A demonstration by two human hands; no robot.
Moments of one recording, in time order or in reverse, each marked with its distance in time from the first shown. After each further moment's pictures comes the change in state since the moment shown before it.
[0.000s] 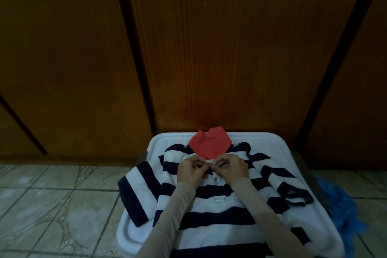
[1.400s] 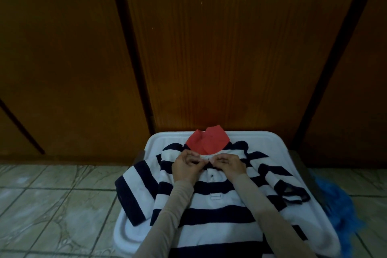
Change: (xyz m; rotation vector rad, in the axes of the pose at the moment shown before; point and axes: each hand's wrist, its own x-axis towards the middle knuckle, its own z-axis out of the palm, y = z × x) left_hand -0.003 0.009 0.002 -0.196 0.174 -0.097; right_hand 0.002 0.003 -0.005 0.221 -0.104 0.165
